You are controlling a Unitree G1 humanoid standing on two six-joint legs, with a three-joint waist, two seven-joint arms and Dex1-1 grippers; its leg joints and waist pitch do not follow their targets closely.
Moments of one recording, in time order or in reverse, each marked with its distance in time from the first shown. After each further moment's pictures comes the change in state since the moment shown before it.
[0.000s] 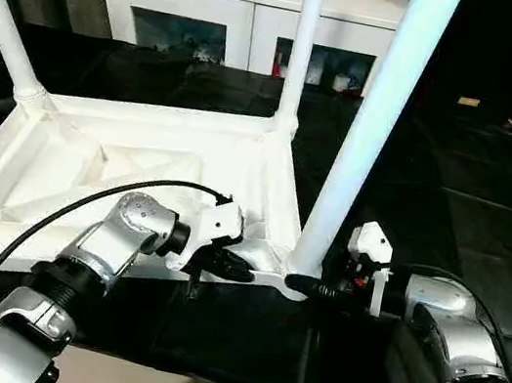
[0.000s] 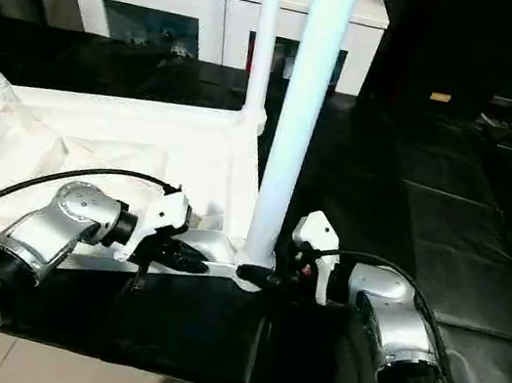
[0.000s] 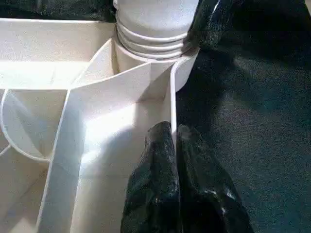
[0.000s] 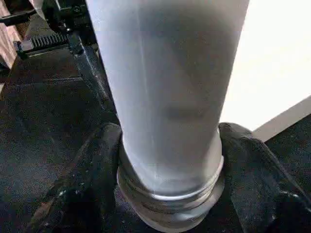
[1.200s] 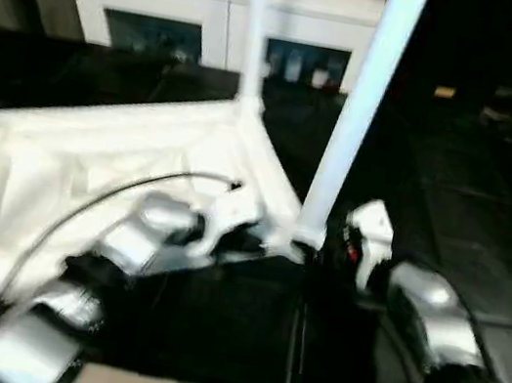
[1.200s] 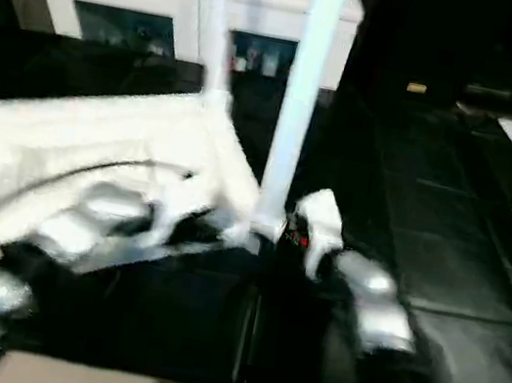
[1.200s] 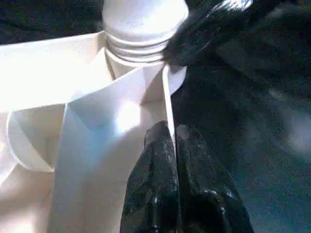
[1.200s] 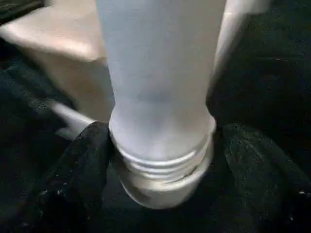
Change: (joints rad) left arm -0.046 -0.052 0.004 0.102 0.047 -0.061 0.163; right arm -0.031 0.074 -0.047 0.063 -0.051 0.007 -0.269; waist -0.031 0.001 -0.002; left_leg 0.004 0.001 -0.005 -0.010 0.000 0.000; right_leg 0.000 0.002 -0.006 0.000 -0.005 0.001
